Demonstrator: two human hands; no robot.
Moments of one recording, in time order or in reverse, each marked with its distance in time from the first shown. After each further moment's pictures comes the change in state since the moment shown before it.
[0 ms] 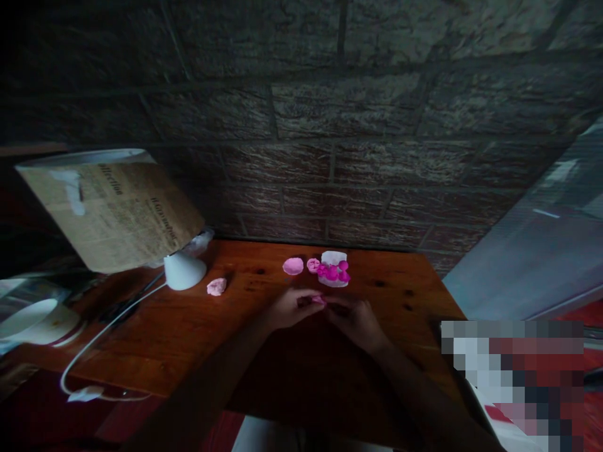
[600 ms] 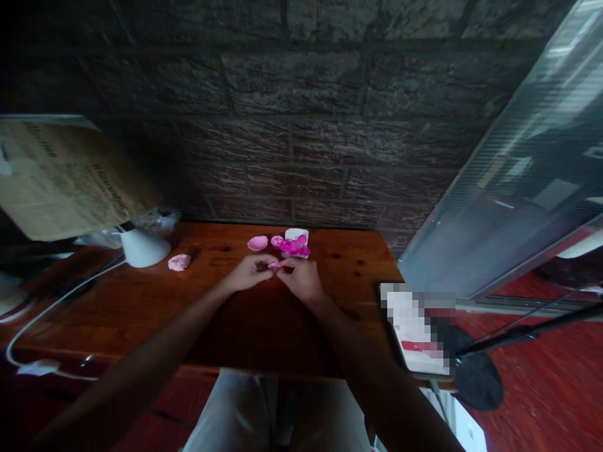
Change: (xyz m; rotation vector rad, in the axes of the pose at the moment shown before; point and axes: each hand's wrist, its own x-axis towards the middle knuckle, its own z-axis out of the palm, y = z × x) left_hand 0.009 0.003 -0.003 0.026 0.057 0.164; right_hand 0.017 -0.009 0.016 -0.229 0.188 -0.042
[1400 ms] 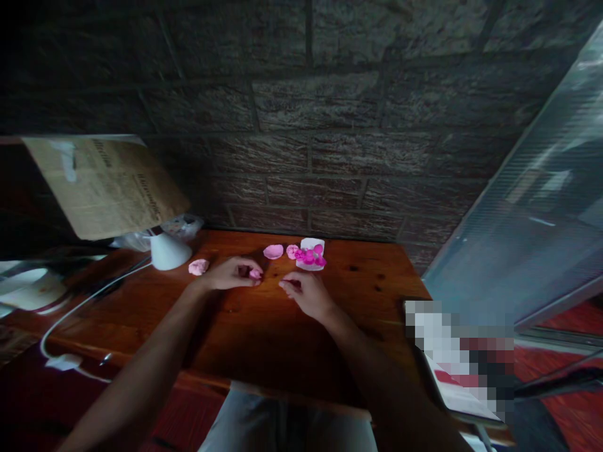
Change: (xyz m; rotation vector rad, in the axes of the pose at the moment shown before) left_hand -0.035 0.011 -0.082 0.351 -0.119 -0.216; right_hand -0.002 0.001 0.010 0.349 -0.319 0.005
